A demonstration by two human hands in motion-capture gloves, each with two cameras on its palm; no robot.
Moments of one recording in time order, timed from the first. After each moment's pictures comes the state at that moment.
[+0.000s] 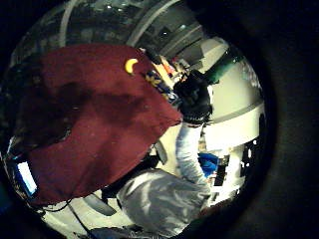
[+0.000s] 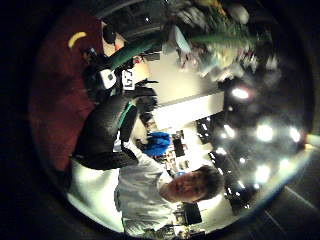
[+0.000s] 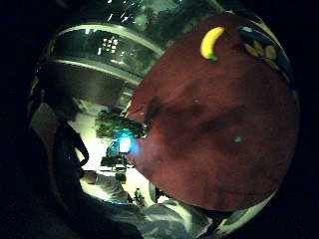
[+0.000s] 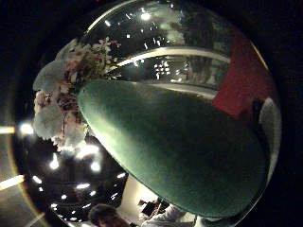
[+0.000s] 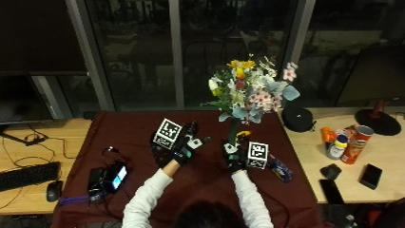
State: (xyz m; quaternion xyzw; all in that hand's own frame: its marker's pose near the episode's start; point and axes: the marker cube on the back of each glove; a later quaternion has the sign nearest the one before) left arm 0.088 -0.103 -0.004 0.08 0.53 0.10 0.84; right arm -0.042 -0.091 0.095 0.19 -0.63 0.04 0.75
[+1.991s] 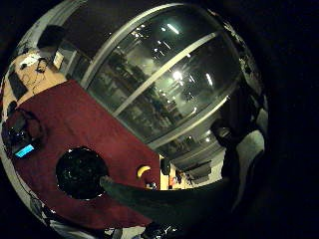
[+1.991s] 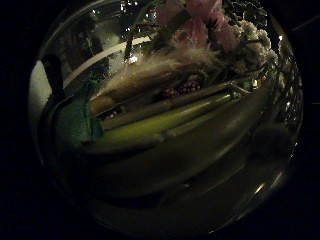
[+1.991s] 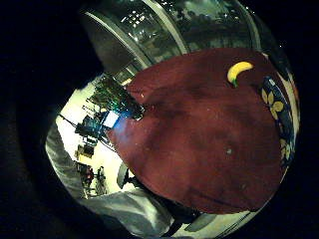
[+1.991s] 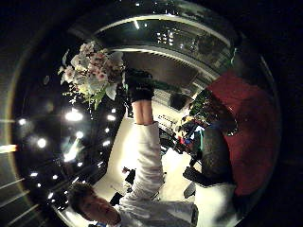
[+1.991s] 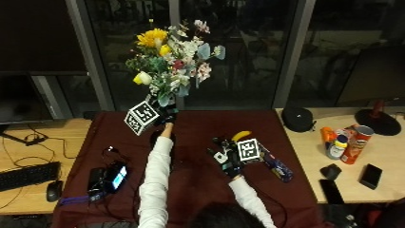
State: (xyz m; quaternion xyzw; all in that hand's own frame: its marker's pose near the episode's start) left arm -0.039 -0.143 -0.155 0.54 0.44 -0.25 0.68; right arm -0.085 -0.063 0.089 0.17 -0.48 -0.12 0.85
